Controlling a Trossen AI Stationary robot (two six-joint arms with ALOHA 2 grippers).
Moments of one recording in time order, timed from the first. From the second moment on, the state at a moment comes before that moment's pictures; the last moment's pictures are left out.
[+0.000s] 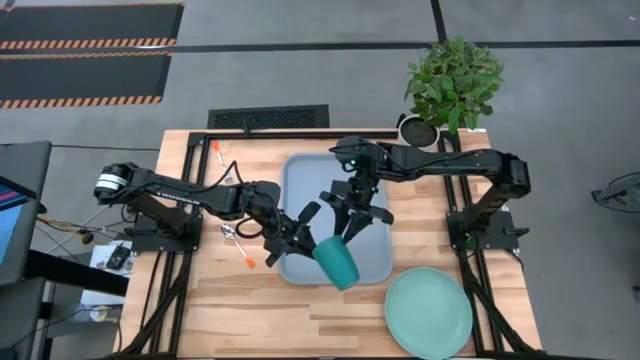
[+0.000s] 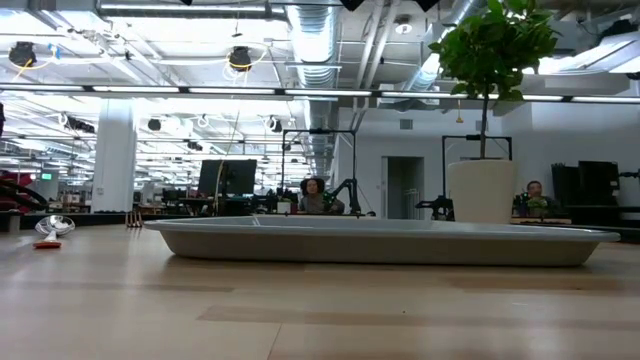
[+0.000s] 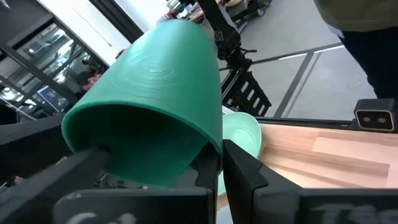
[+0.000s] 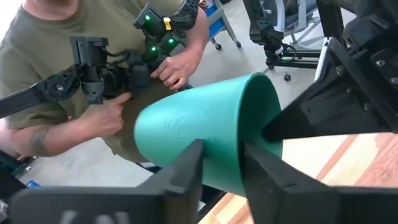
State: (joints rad) left arm -0.09 1.44 1.00 0.24 0.55 0.81; right arm -0.13 1.64 1.47 -0.33 -1.21 0.02
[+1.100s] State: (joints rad) left arm -0.08 1.44 1.00 0.24 0.33 0.66; right arm -0.20 1.57 1.47 -0.39 -1.18 0.05
